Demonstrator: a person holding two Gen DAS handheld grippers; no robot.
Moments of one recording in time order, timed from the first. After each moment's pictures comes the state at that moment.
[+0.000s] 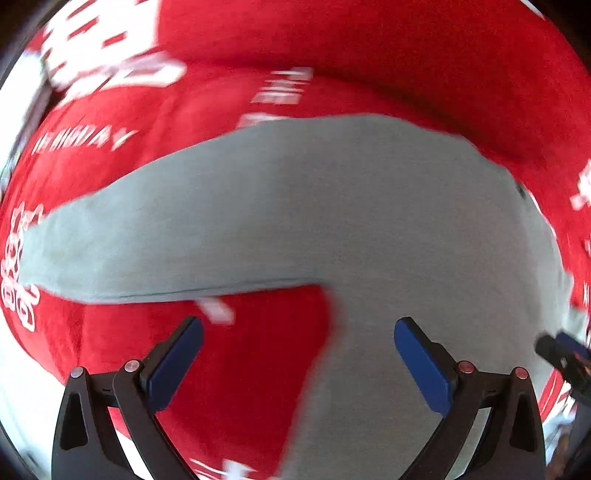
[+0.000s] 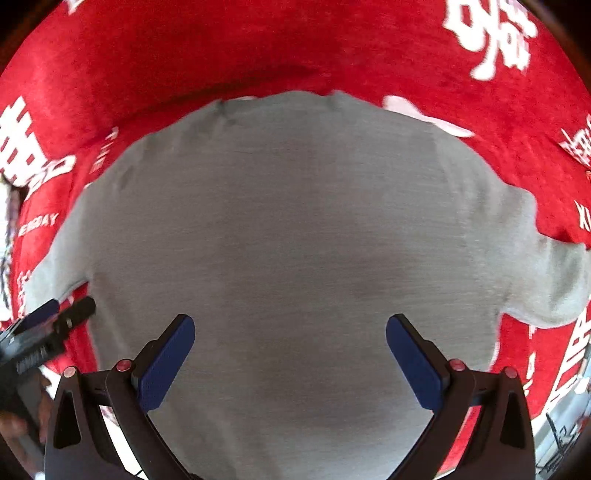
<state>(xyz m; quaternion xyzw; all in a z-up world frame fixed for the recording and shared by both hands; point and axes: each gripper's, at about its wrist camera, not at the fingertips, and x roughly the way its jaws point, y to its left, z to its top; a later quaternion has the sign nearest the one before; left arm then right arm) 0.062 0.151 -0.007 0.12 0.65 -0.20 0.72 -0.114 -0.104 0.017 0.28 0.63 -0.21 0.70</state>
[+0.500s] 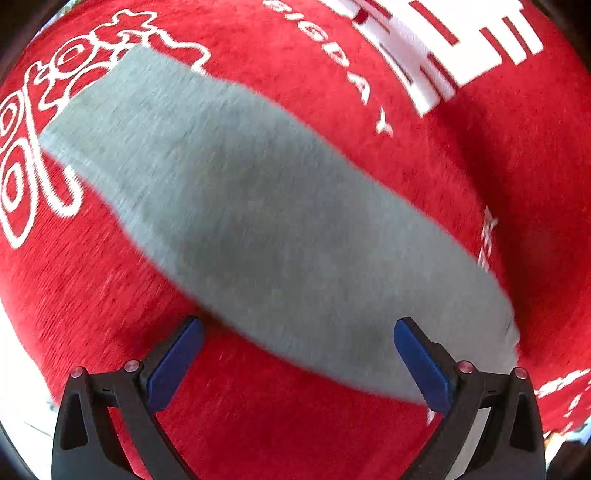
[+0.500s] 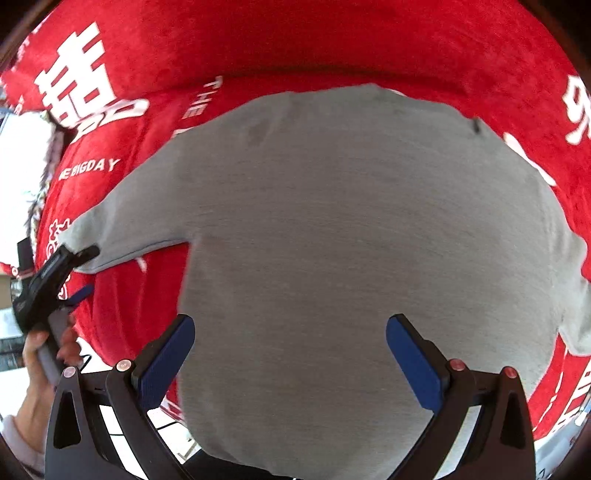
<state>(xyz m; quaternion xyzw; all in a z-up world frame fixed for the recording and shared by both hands) 0.160 0.357 -0.069 -0.18 0.65 -0.09 0.73 -0.040 -0.008 0.025 0.25 0.65 -0.12 0.71</state>
